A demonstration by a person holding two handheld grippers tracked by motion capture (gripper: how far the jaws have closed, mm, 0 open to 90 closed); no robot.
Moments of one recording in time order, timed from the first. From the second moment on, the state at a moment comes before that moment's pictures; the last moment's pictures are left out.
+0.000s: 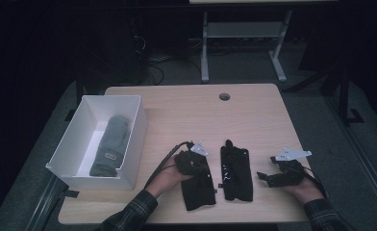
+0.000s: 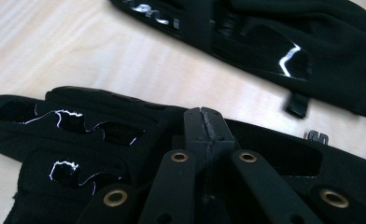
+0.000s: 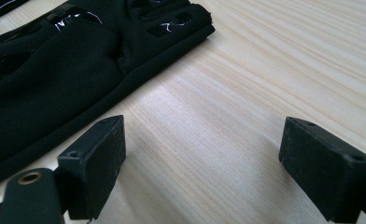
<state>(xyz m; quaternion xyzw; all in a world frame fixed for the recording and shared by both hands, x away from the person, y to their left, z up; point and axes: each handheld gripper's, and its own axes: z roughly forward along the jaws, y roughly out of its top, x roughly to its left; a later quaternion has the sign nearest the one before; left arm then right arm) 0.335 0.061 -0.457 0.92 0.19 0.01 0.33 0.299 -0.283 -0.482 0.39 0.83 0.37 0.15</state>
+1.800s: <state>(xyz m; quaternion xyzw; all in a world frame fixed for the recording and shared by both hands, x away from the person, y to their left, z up) 0.331 0.114 -0.457 0.90 0.31 0.06 0.31 0.299 -0.282 -0.482 0.38 0.83 0.37 0.15</state>
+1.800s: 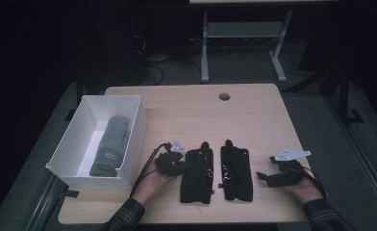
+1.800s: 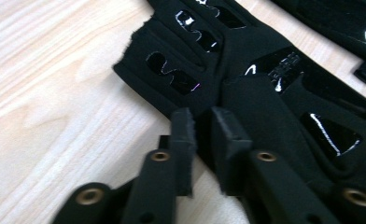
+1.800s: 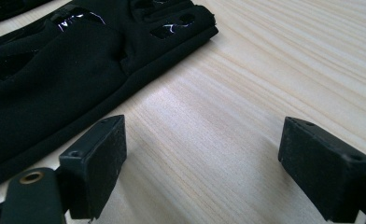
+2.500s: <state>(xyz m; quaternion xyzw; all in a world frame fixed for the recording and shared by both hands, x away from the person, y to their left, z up) 0.359 0.121 -0.429 0.85 0.35 0.03 0.39 0.304 -0.247 -0.470 0.32 0.87 0.37 0.09</state>
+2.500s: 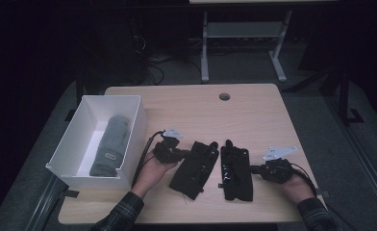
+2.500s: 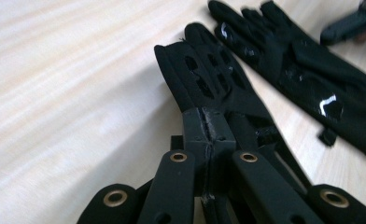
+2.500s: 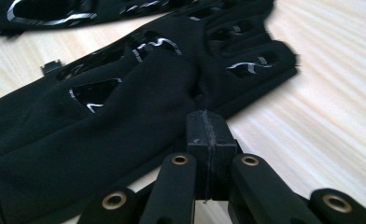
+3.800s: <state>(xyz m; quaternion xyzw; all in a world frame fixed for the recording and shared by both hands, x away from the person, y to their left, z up) 0.363 0.098 -0.404 0.82 0.33 -0.04 0.47 0.315 -0.164 -0.470 0.26 0.89 0.38 0.06</state>
